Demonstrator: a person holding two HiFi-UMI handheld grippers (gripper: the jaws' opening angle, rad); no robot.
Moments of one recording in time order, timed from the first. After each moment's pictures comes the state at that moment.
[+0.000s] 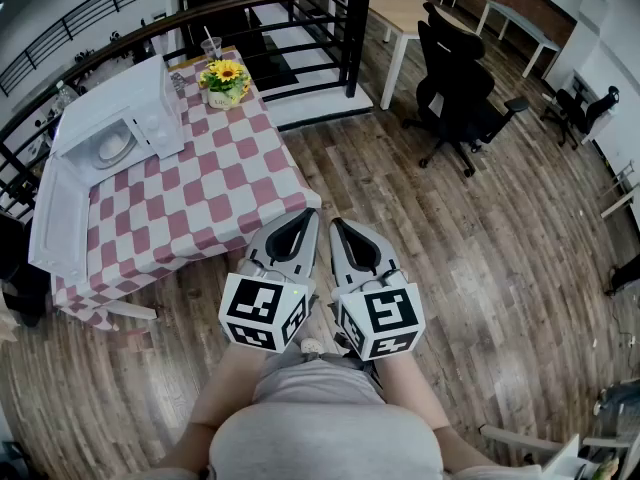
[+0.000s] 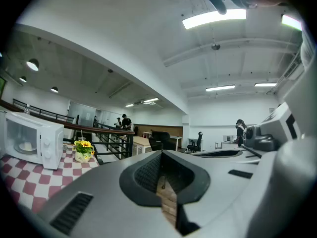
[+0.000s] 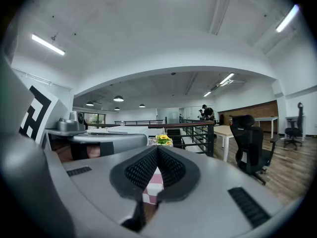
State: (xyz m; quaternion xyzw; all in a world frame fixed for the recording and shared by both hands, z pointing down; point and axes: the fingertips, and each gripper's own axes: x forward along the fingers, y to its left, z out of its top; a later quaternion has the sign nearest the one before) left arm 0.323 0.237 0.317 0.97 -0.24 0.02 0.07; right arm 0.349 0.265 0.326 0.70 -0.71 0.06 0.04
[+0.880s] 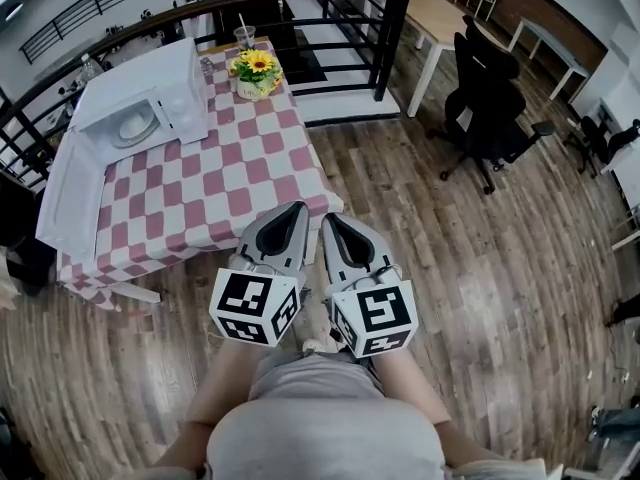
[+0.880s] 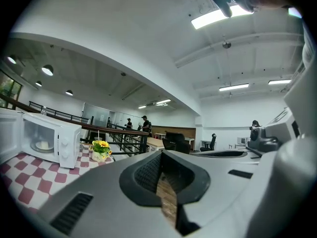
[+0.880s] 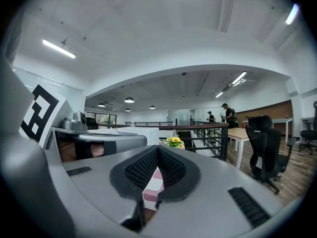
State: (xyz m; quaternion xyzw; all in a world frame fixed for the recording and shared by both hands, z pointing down) left arm 0.283 0.184 0.326 0.95 -0.31 0.01 0.09; right arm 0.315 0.216 0.331 0.66 -0.75 0.04 0.04
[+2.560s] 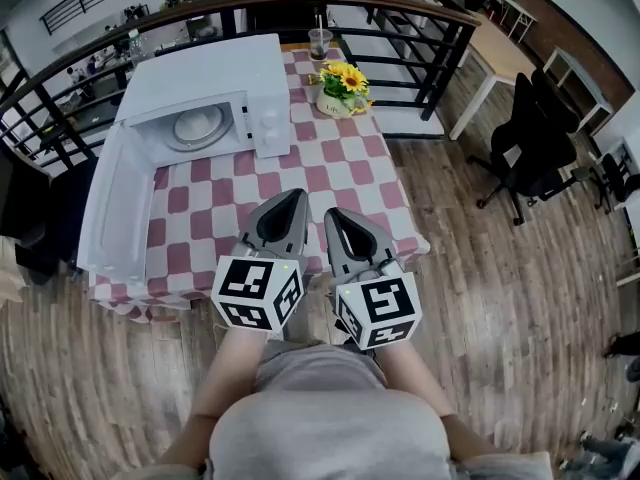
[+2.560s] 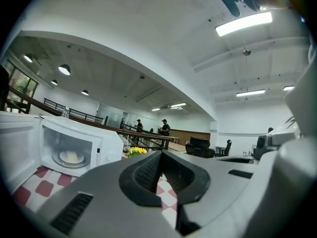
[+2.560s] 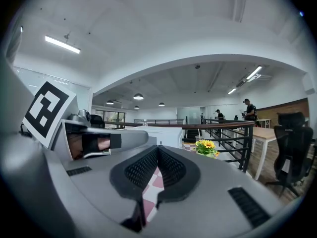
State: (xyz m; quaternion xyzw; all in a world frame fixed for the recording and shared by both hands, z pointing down) left arm 0.090 -0.021 0.326 0.92 -0.37 -0.01 0.11; right arm 0.127 0.017 0.337 0.62 -0.78 0.04 0.05
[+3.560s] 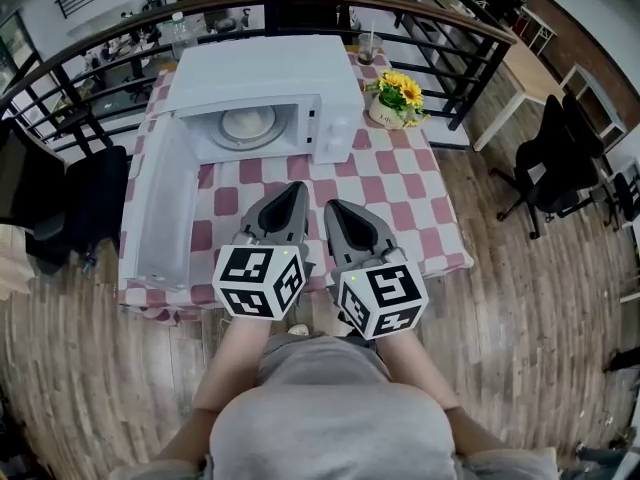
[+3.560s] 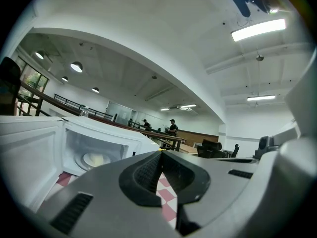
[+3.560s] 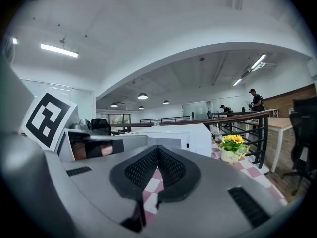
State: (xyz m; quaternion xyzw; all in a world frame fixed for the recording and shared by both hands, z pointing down) left arm -0.046 -0.107 0.337 0.90 -0.40 -0.02 0.14; right arm -0.005 -0.068 0.340 0.59 -0.80 0.07 0.03
